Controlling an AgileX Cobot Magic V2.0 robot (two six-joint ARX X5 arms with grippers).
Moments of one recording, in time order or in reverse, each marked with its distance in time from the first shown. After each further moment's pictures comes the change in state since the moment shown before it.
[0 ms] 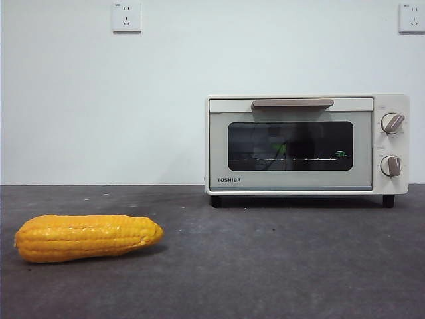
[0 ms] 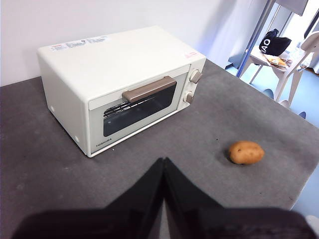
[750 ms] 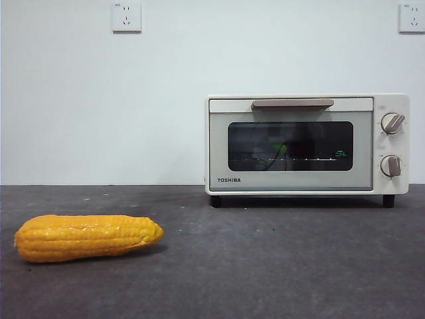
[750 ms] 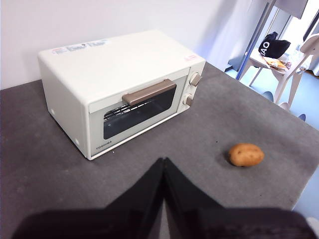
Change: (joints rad) left arm 0.000 -0.002 0.000 0.007 0.000 0.000; right arm 0.000 -0.056 0.000 0.000 0.000 0.000
